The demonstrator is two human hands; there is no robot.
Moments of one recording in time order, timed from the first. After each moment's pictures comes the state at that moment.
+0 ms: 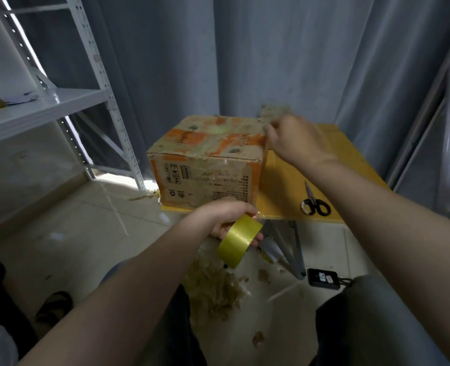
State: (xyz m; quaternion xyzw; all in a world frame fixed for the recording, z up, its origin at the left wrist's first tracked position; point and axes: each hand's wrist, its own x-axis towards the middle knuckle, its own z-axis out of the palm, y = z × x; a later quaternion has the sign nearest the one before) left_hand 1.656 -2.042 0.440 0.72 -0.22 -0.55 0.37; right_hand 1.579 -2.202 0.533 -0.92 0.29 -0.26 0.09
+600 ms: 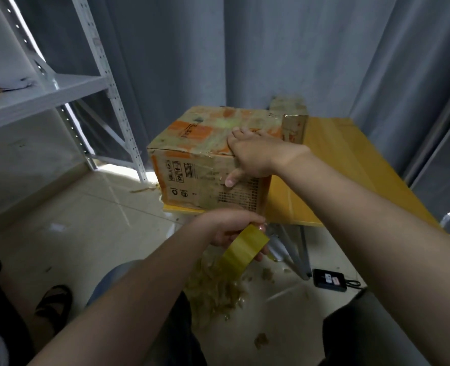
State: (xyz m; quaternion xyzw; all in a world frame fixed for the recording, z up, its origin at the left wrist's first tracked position) left_hand 1.671 -2.043 0.421 0.69 -0.23 -0.59 0.35; right_hand 1.645 -2.163 0.527 -0.99 0.11 0.05 -0.03
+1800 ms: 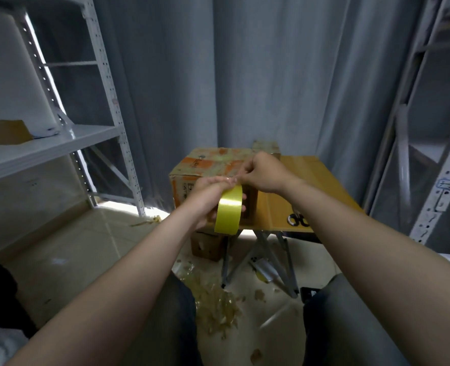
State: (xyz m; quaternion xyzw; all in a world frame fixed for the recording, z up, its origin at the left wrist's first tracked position) left_hand 1.627 -1.967 0.522 0.63 -0.29 -0.33 0.64; right_hand 1.545 -2.122 0.558 -0.93 0.16 -0.20 0.26
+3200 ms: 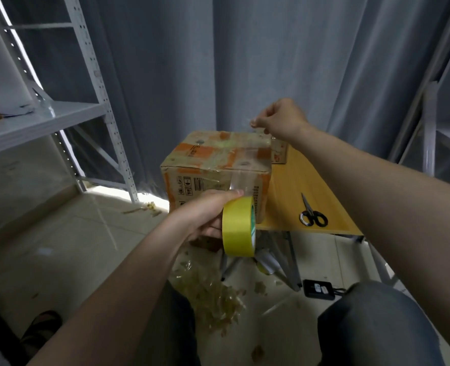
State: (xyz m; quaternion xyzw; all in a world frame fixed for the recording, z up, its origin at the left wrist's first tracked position) left_hand 1.659 -1.983 0.498 0.72 -0.27 -0.41 0.49; right_hand 1.618 -2.211 0.590 -0.85 0.28 -0.30 0.32
